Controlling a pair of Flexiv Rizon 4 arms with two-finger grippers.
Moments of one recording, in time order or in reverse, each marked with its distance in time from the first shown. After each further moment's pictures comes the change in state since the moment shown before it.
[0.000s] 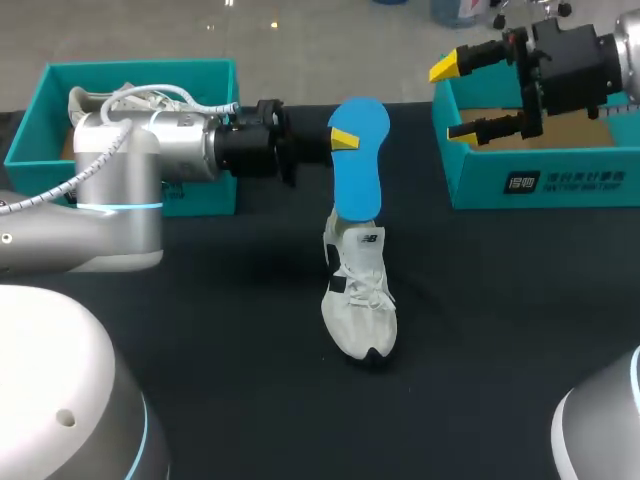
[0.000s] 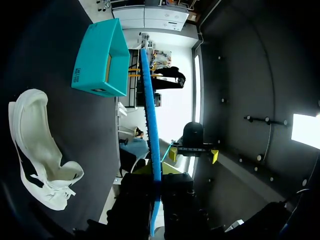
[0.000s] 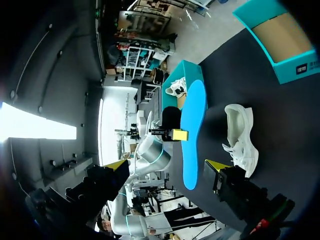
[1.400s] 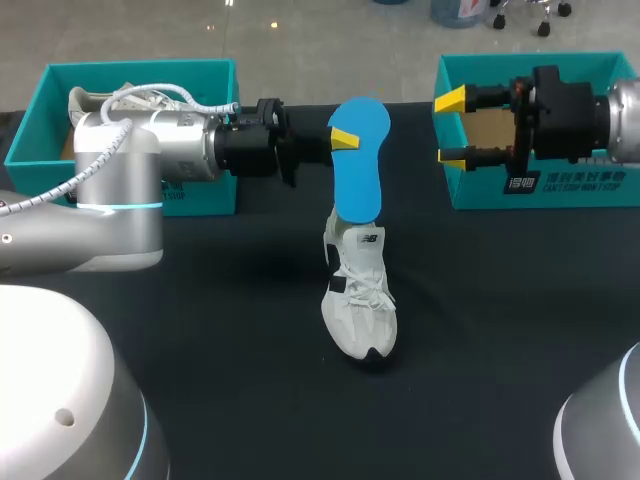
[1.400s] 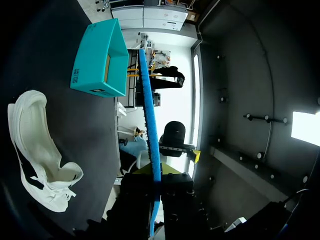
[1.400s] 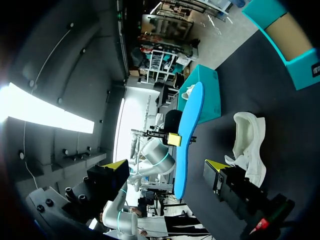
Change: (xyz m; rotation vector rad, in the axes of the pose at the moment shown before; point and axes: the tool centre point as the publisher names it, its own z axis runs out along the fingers) left arm 0.003 0.001 0.000 -0.008 0.005 0.058; right arm -0.041 0.003 0.011 -0.047 0.170 -0.104
